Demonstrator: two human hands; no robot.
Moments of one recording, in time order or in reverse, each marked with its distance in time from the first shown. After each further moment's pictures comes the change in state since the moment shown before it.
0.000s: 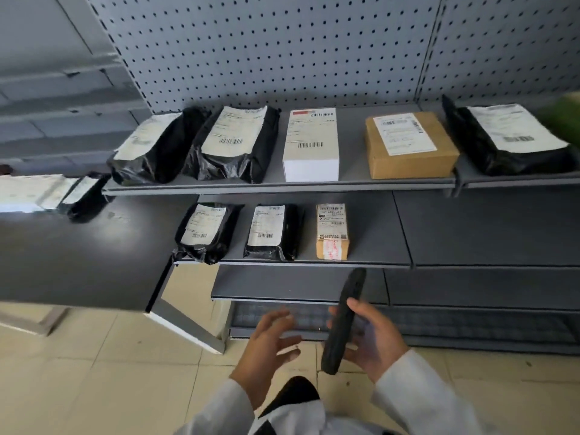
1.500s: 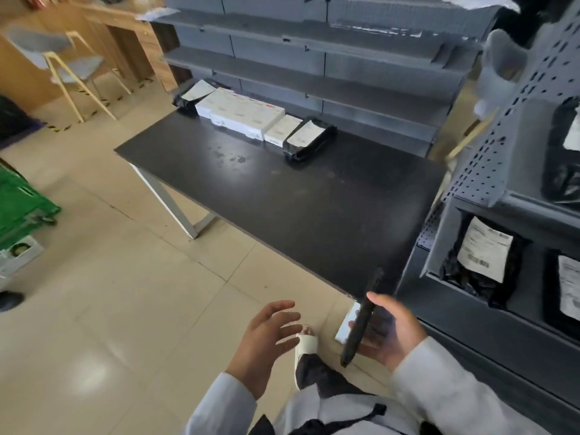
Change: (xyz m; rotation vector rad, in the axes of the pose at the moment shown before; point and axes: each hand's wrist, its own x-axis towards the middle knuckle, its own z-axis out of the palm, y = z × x) left_hand 0.000 0.065 -0.561 -0.392 0.323 0.049; right_hand 0.125 0.283 0.485 -0.388 -0.040 0.340
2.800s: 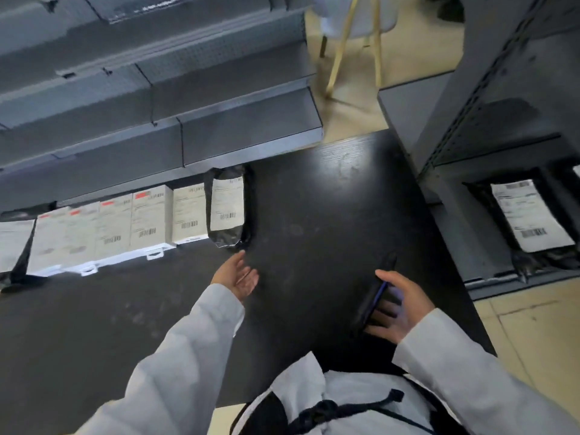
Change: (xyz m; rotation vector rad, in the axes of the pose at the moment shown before) left_hand 0.501 0.282 0.056 0.238 -0.056 -0.432; right_hand 0.199 -0.160 0.170 0.697 0.445 0.010
